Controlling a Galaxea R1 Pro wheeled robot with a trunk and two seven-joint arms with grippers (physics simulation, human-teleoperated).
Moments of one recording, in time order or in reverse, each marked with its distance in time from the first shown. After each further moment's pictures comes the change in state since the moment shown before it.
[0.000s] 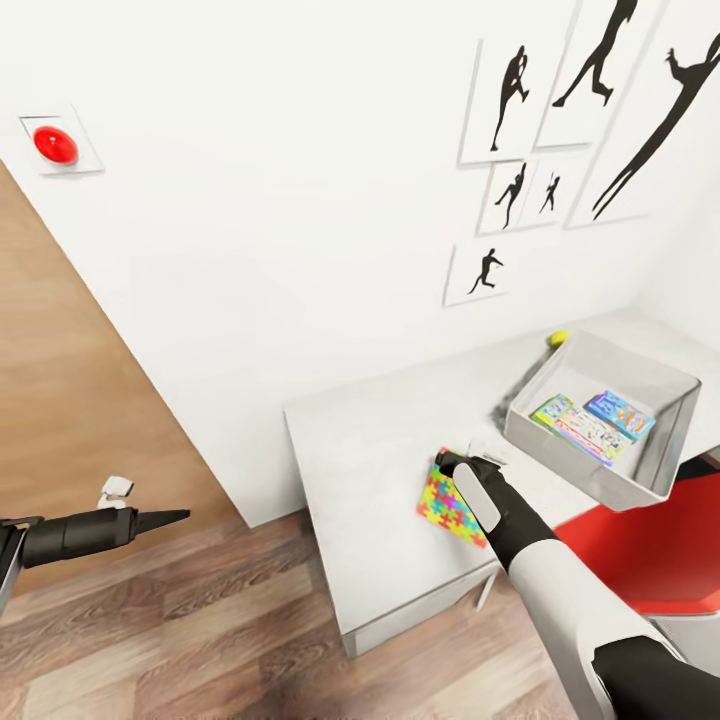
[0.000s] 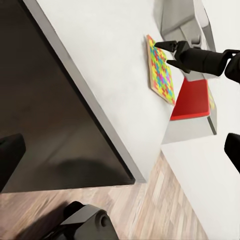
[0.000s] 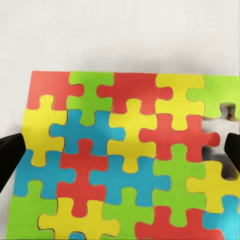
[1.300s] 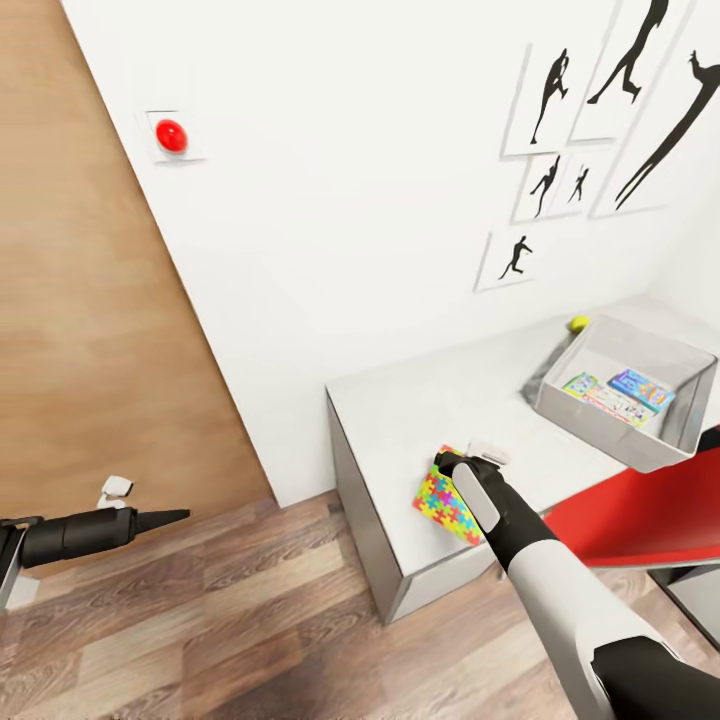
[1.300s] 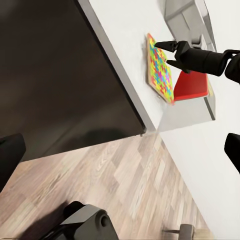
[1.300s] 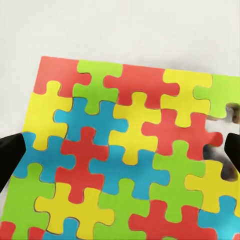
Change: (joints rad) left arm 0.000 0.001 0.000 0.000 0.000 0.001 0.000; right arm 0.001 0.003 -0.001 -0.001 -0.003 -0.001 0.000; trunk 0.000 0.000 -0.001
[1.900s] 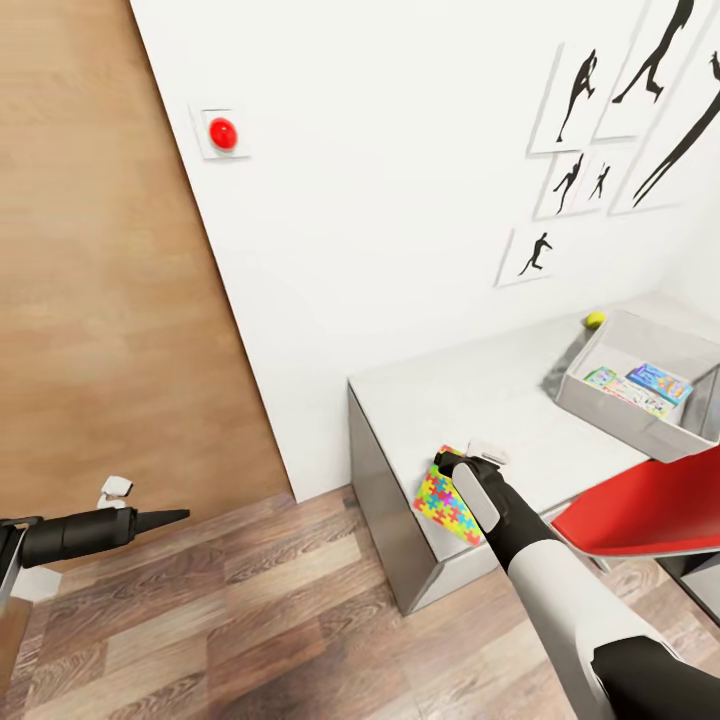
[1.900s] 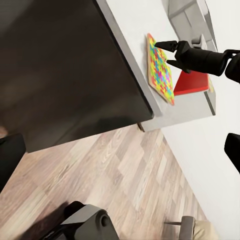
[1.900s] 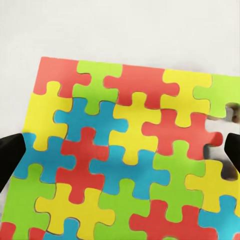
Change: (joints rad) left arm 0.000 0.001 0.000 0.000 0.000 -0.001 0.000; right arm 0.000 0.000 0.001 0.000 0.003 0.001 0.001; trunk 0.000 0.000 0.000
